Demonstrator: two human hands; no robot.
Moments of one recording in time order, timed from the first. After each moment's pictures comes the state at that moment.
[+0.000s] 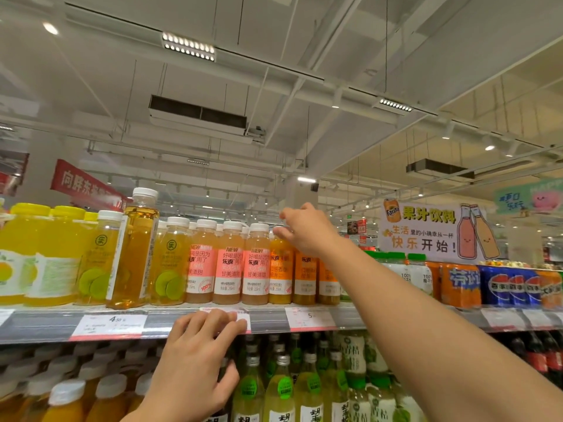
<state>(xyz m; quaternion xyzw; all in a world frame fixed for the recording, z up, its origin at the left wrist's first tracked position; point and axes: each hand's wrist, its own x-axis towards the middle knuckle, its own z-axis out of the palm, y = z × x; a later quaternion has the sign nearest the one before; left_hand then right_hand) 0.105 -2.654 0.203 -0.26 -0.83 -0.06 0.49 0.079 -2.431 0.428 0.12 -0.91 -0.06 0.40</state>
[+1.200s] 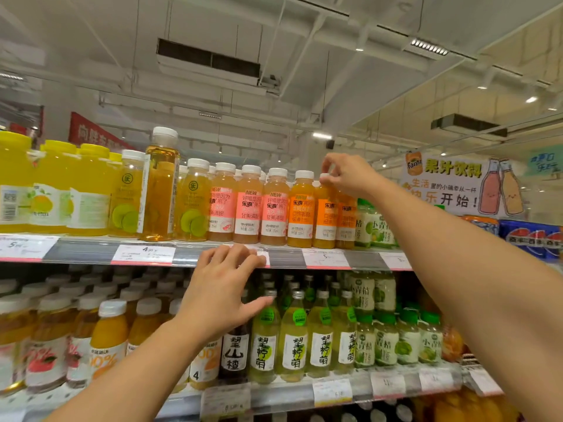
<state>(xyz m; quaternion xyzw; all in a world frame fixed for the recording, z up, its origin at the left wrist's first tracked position) 0.113 -2.654 0.206 -0.24 -0.84 -0.06 0.48 0.075 -2.381 0.432 0.13 -0.92 0.08 0.36</state>
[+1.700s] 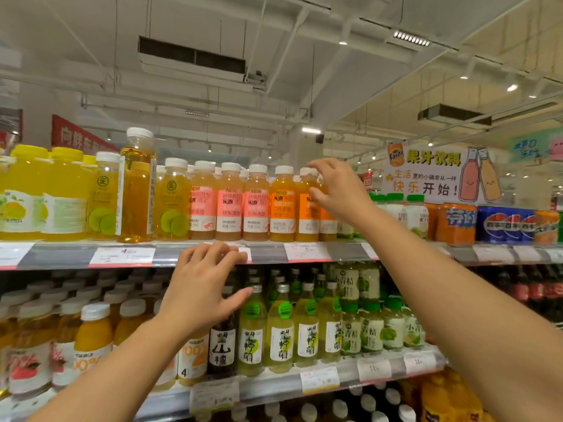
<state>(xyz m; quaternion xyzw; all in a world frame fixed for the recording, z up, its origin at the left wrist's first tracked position) 0.120 -2.653 0.207 -0.24 -0.85 -0.06 0.47 0.104 -2.370 0.374 0.12 -0.88 0.05 0.46</state>
